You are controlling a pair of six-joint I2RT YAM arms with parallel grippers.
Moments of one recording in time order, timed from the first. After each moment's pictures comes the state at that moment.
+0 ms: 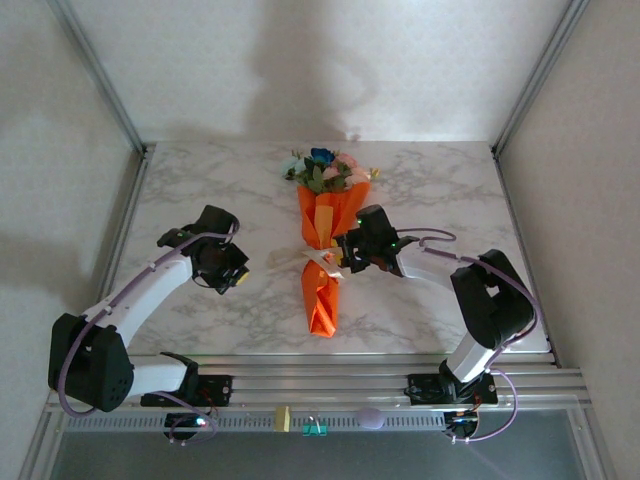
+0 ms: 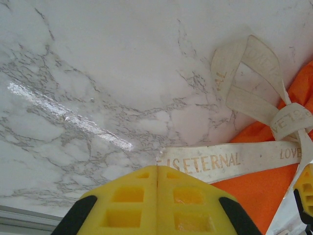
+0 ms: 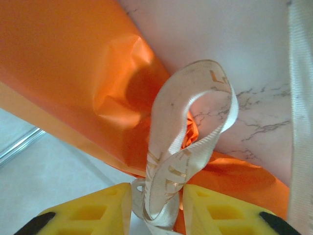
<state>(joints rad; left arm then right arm) -0.29 1.28 0.93 -0.89 0.18 -1.16 0.60 1.66 0.89 -0.01 -0.29 1.81</state>
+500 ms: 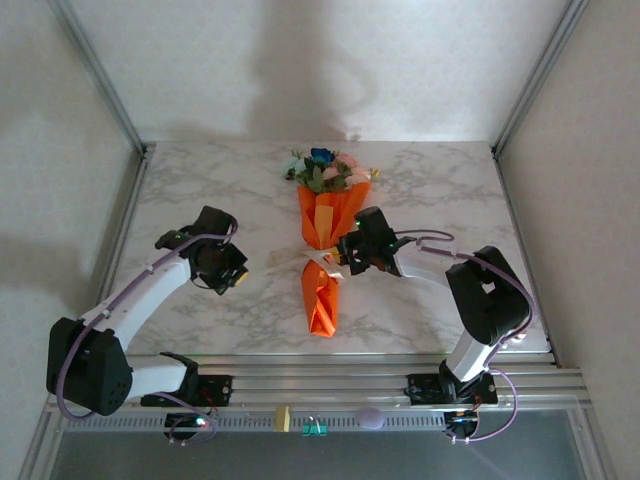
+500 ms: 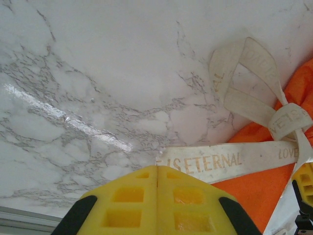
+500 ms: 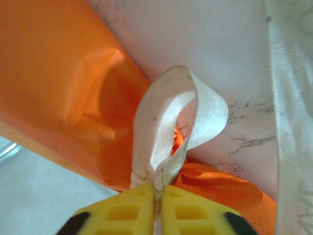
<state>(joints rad) -0.29 1.26 0.92 -0.89 0.18 -1.16 0.60 1.70 0.90 -0.03 -0.29 1.80</state>
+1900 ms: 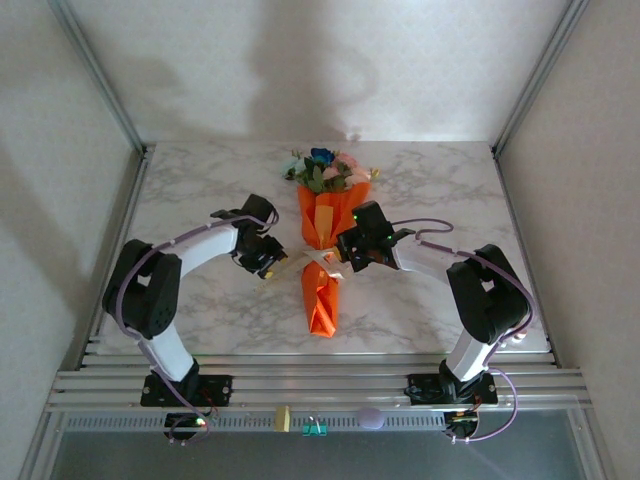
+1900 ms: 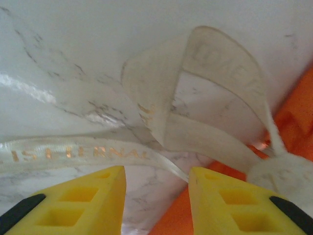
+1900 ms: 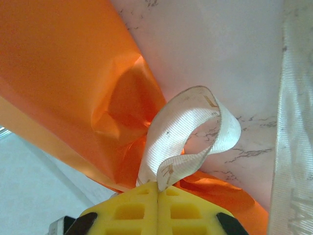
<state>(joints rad) -0.39 1.74 1.11 -0.68 0.26 -1.17 0.60 1.71 0.97 -0.16 -0.26 1.65</state>
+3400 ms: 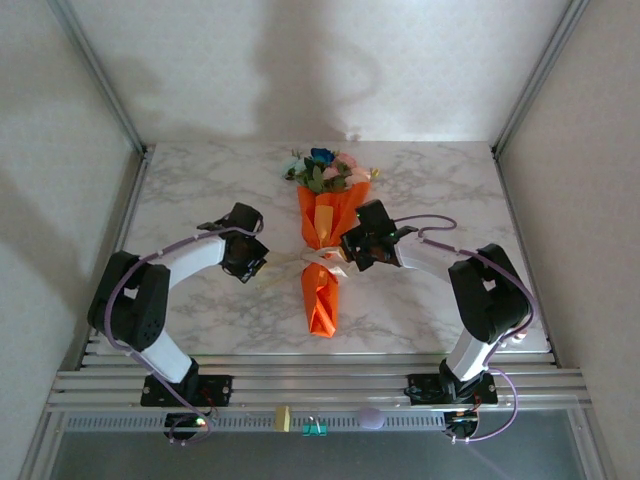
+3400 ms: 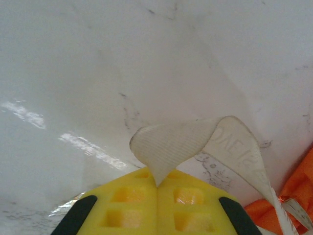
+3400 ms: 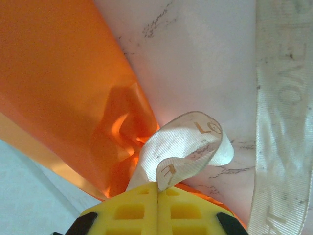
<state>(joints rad) -0.34 1.63 0.95 -0.57 0.10 -1.23 0.57 1.70 0.99 -0.21 -0.24 1.55</state>
